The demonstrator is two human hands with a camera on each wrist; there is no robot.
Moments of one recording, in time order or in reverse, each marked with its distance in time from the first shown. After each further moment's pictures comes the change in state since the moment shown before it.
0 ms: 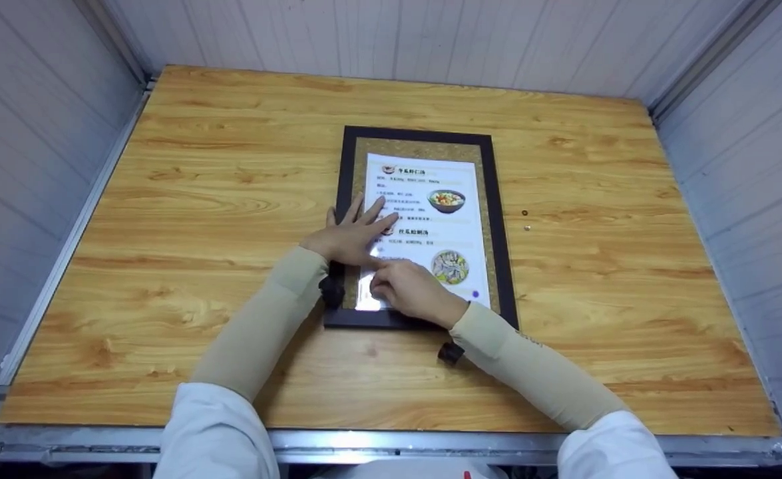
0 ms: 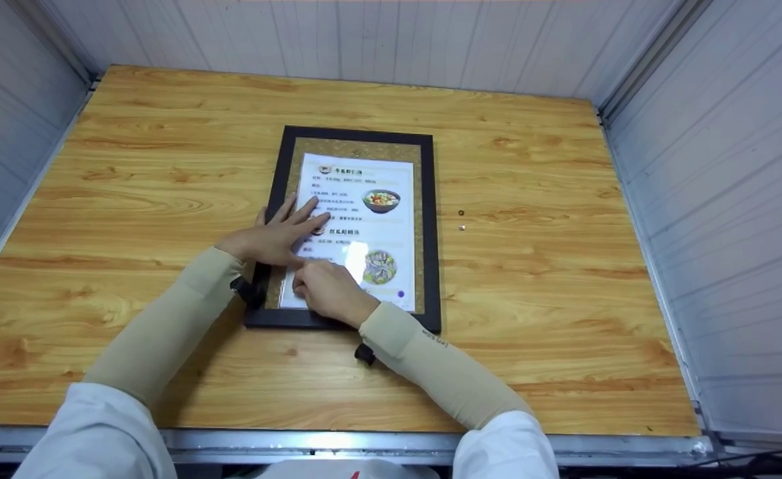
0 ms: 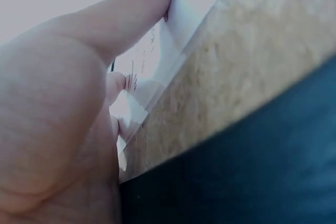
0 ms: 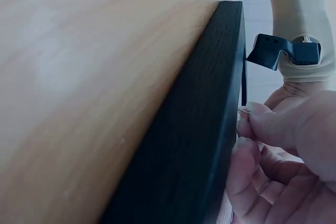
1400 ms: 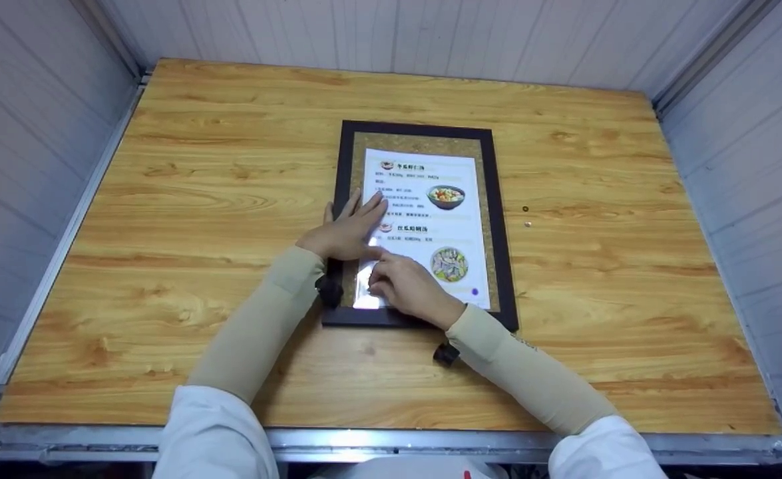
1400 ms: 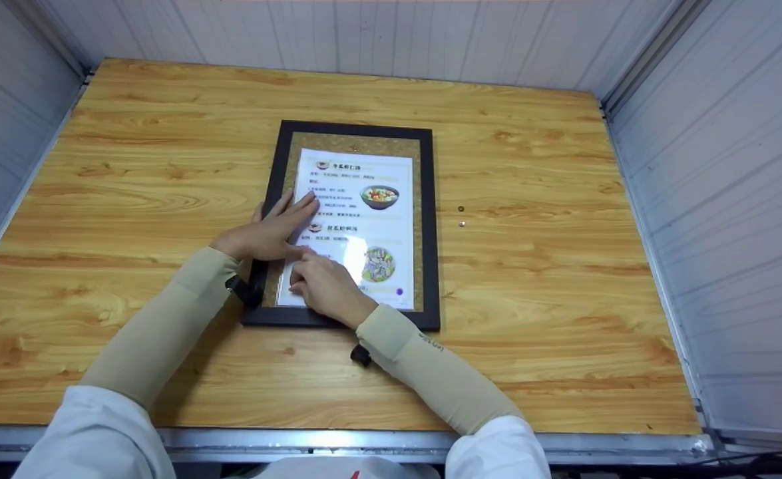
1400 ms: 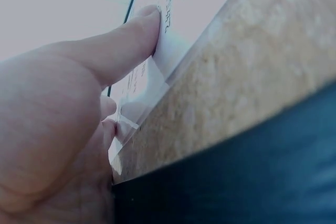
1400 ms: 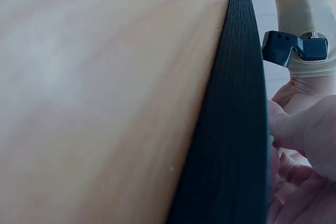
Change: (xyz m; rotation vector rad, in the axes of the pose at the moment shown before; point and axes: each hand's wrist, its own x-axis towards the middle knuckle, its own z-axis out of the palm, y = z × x) left_hand 0.000 -0.002 0.001 -0.099 0.063 0.001; right_hand 0.000 0.008 0.012 0.073 0.109 0.008
